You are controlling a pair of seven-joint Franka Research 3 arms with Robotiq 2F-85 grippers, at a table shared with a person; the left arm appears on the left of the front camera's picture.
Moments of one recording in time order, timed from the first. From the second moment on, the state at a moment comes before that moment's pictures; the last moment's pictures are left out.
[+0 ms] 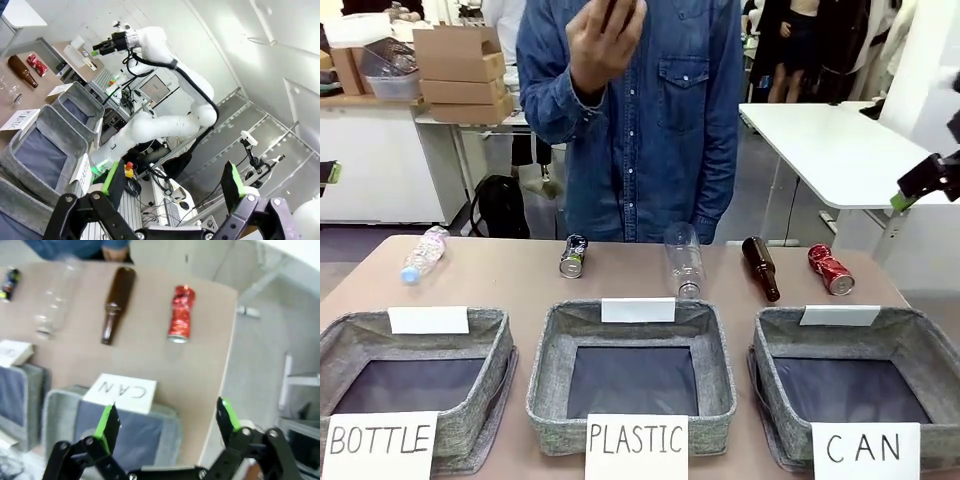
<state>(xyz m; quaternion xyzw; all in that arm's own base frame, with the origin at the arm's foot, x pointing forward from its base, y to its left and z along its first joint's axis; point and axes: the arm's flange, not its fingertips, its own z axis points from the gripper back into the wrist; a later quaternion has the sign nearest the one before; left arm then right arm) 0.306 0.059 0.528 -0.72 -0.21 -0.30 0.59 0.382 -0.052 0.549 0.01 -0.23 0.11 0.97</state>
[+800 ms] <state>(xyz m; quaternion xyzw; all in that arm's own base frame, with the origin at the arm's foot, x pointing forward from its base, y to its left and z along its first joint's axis) 0.307 0.059 0.528 -0.72 -0.21 -0.30 0.59 0.620 -0.120 0.385 0.13 -0.10 0.04 0.98</state>
